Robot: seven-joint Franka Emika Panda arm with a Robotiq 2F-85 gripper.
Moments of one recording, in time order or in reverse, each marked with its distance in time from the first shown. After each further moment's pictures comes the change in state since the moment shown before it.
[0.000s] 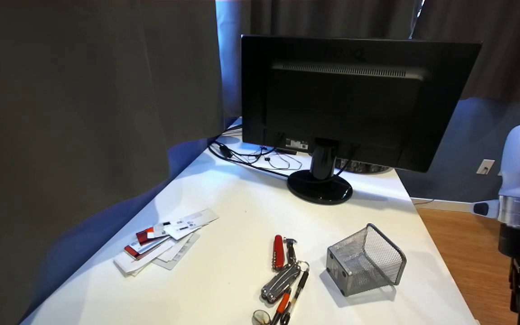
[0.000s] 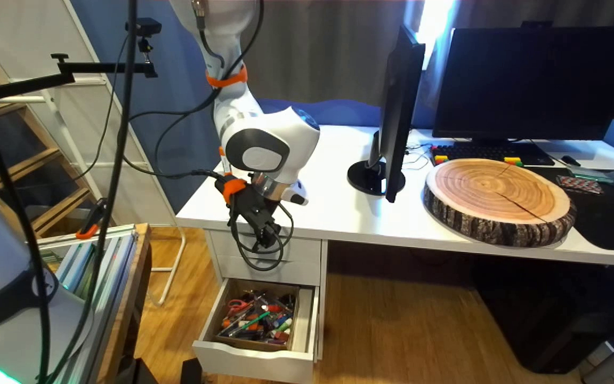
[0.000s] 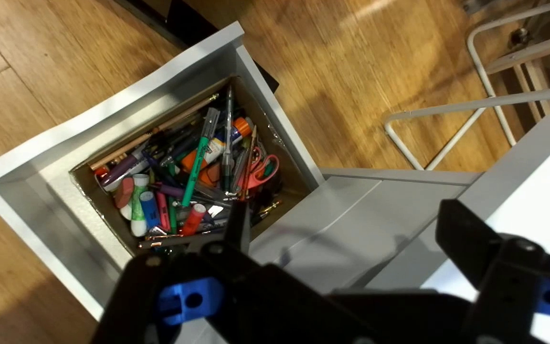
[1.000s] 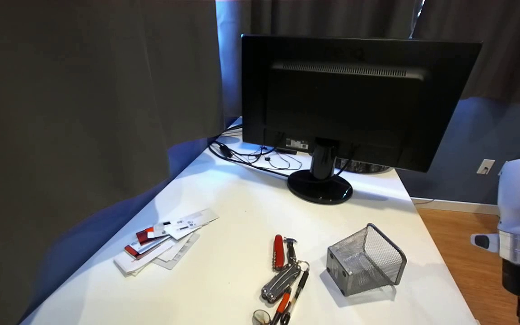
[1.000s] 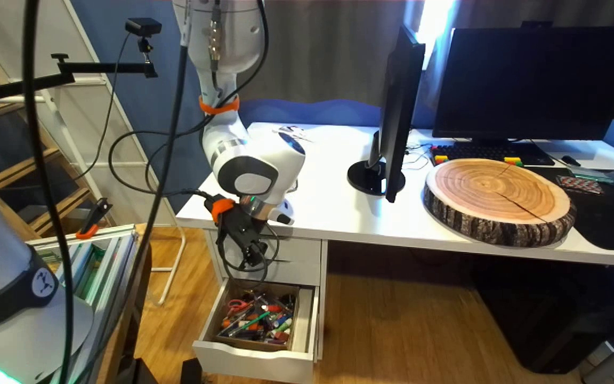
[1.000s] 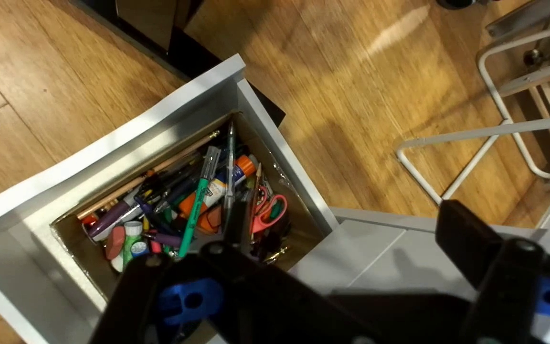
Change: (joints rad) arm 0.016 0.139 0.002 0.001 -0.099 0.089 0.102
